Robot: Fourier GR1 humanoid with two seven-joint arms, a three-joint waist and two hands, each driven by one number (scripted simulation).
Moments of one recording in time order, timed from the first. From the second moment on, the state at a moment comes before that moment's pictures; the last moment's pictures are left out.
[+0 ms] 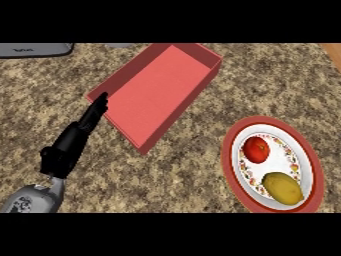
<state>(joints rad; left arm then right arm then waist) -0.16 0.35 -0.29 -1.58 0.10 0.07 0.06 0.47 -1.13 -0.13 -2.12 0.20 0.20 -0.27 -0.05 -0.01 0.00</state>
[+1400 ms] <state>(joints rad) -0.23 0.22 -0.23 -1.51 0.00 -0.03 0.07 0.24 -0.76 0.10 -2.13 0.44 0.55 0.15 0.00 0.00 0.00</state>
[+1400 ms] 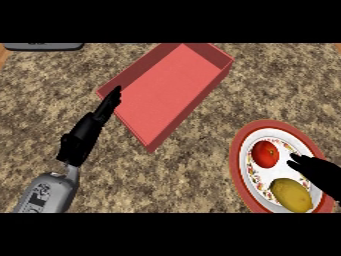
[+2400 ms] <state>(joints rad) -0.21 0.17 -0.14 -1.53 -0.05 -0.12 0.09 0.21 -0.59 0.12 -1.99 0.73 0.63 -0.01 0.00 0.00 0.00</state>
